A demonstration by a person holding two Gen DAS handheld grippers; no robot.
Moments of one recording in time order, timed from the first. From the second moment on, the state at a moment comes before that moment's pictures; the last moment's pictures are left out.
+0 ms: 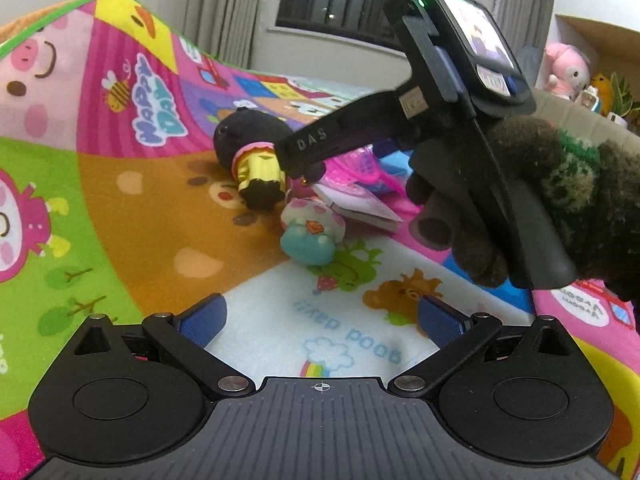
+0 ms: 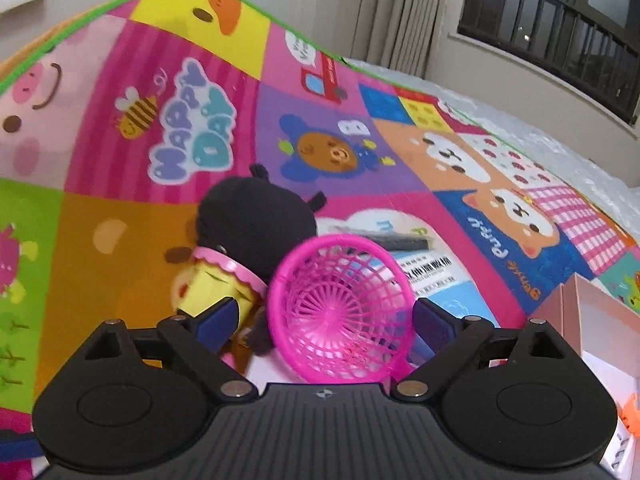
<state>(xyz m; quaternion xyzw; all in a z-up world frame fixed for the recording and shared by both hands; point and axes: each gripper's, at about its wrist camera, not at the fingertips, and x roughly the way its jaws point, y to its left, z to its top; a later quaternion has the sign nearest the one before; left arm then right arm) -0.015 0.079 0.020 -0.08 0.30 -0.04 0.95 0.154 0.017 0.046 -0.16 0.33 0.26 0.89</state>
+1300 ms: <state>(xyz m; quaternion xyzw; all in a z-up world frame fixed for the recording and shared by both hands) -0.009 0.073 0.007 -0.06 0.31 -0.07 0.95 0.227 0.015 0.033 -0.25 0.38 0.15 0.88</state>
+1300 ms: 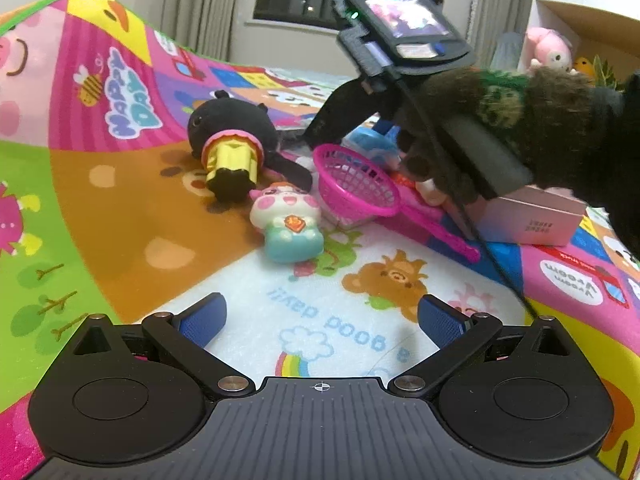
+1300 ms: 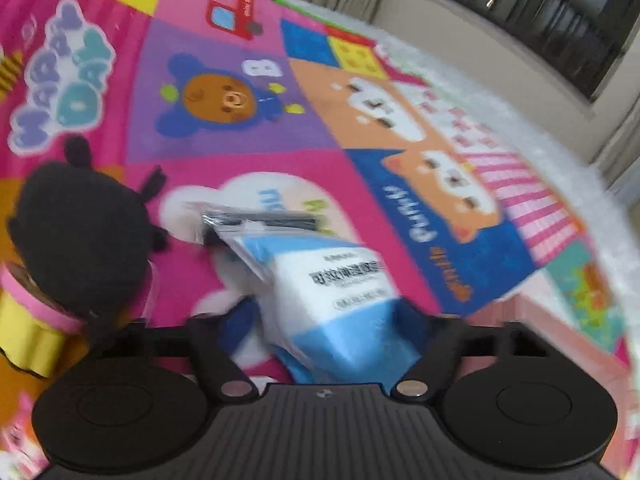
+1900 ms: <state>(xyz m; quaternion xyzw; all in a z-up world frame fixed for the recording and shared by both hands) -0.014 0.044 0.003 0.02 0.30 -0.02 0.95 -0.007 -0.192 0.094 -0.12 0.31 0.16 0.93</state>
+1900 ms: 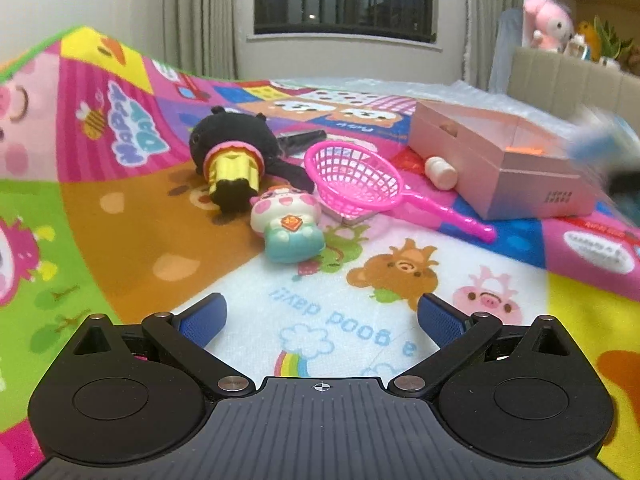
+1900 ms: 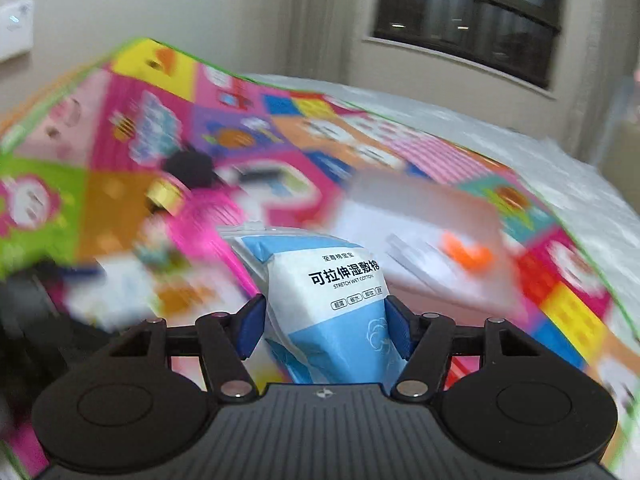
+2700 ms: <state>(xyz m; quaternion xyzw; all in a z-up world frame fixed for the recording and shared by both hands) 0.095 -0.030 0.014 -0.03 0.36 0.10 0.93 -0.055 -0.271 -0.007 -0.03 0.23 0.10 0.97</state>
